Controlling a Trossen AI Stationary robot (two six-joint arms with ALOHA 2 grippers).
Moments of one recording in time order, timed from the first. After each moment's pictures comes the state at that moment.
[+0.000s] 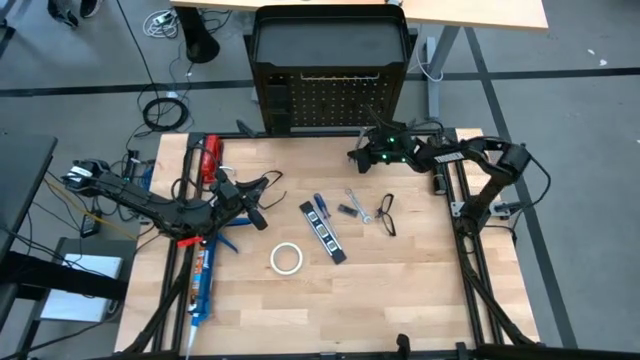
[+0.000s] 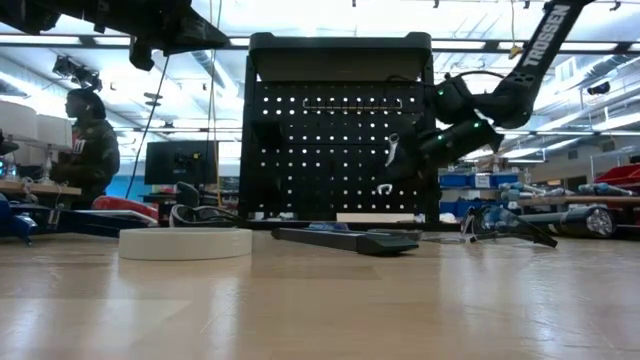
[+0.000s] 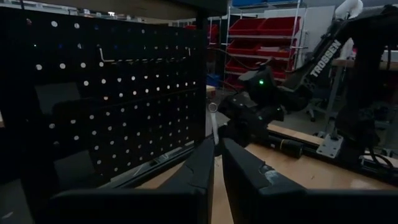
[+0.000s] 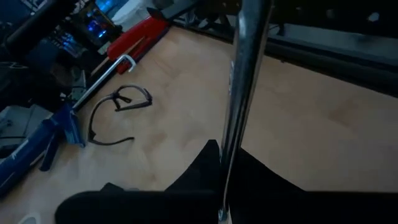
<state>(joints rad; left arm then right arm) -0.33 0.94 0.42 0.61 -1.04 -0.02 -0.71 1.67 0.66 0.56 -0.37 0.45</state>
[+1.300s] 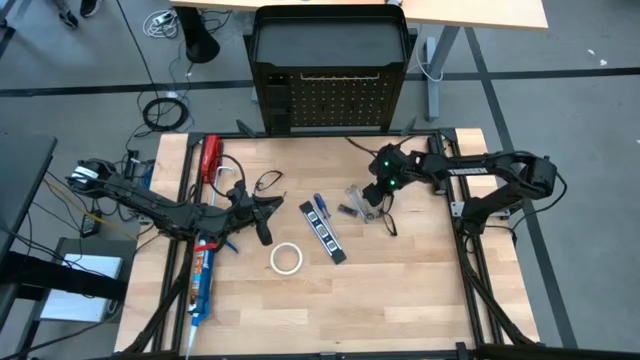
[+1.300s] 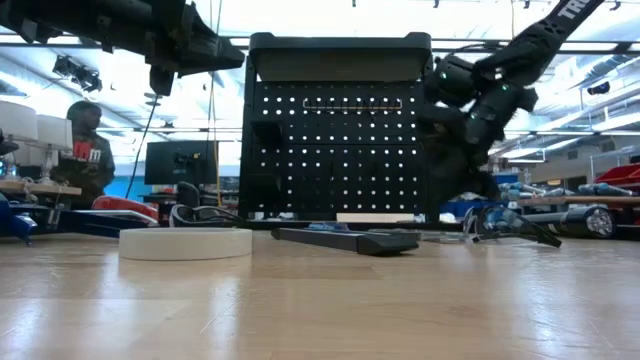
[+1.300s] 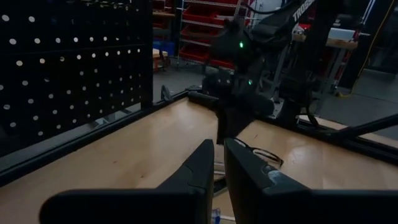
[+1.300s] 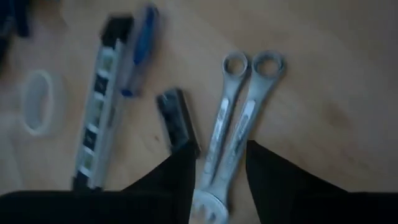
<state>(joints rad) -0.32 1.05 0.42 0.53 -0.81 -0.24 -0.46 1.42 0.66 -0.20 -0.33 0.52</state>
